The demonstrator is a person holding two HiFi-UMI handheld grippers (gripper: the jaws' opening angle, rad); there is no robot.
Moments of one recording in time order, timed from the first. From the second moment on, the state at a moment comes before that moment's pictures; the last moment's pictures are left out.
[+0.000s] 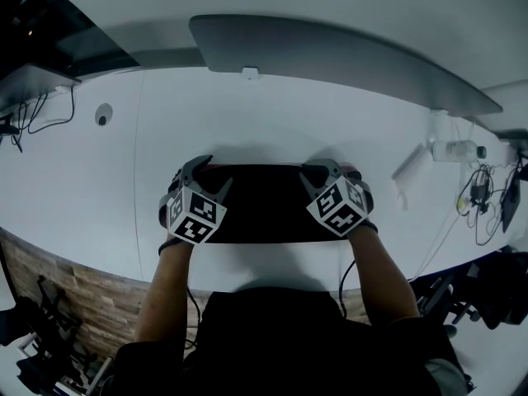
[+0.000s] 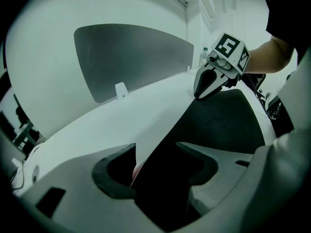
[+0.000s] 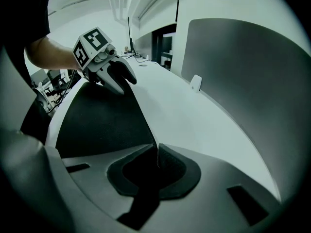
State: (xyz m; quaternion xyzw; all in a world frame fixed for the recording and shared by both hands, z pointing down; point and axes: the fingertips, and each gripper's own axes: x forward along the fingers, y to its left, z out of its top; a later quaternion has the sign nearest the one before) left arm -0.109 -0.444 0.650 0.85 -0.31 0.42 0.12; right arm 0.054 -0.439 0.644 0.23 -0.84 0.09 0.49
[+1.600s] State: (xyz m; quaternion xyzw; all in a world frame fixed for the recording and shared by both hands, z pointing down) left arm -0.183 -0.306 0.462 0.90 -0.39 0.17 0.11; right arm -0.005 -0.291 0.460 0.38 -0.87 0.05 0.32
